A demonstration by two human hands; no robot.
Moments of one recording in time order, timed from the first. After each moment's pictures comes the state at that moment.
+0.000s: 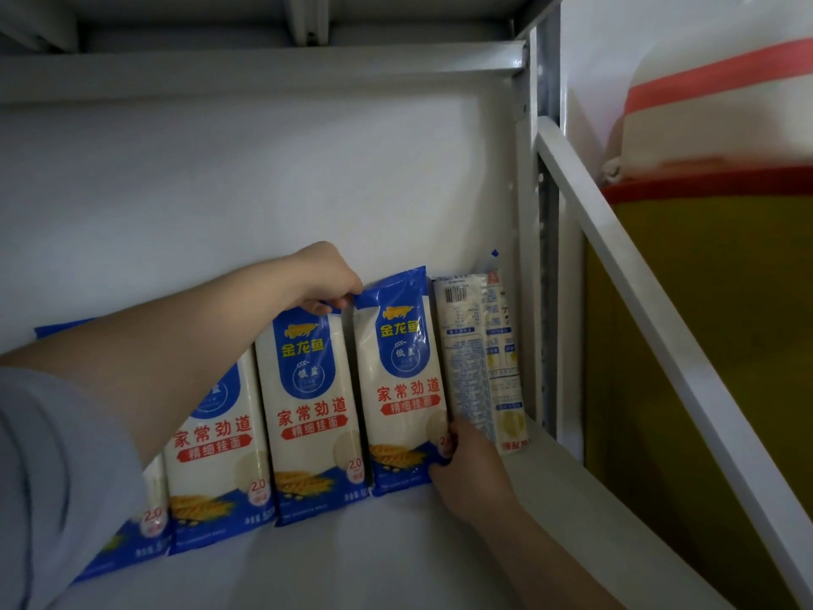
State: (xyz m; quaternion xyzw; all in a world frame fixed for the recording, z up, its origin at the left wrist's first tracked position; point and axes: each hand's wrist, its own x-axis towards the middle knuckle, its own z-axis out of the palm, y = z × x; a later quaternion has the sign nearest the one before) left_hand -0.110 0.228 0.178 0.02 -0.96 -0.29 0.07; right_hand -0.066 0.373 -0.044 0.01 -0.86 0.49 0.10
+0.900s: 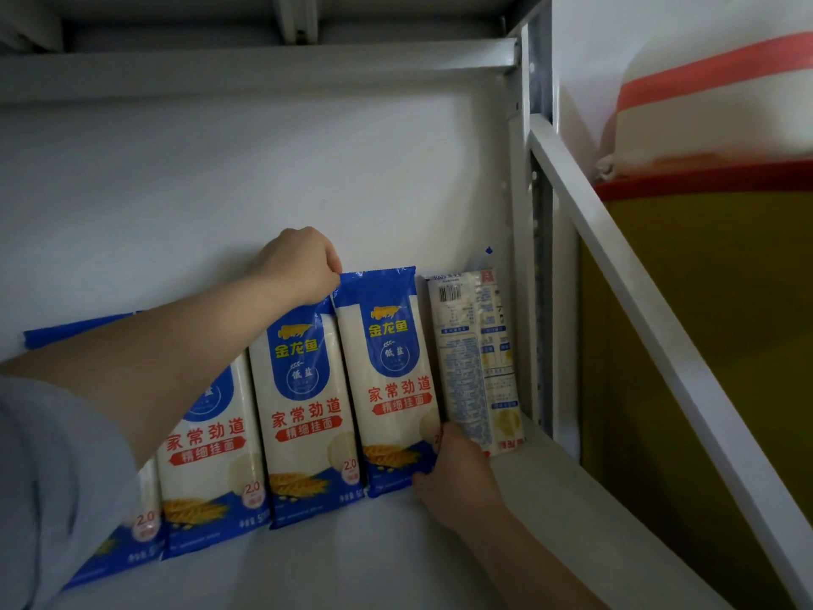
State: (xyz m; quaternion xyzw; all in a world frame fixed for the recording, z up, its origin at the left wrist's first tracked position) left_hand -0.122 0.207 0.171 -0.06 -0.95 -0.12 0.30; right_hand -0.063 0.363 -0.044 0.00 -0.90 0.43 0.11
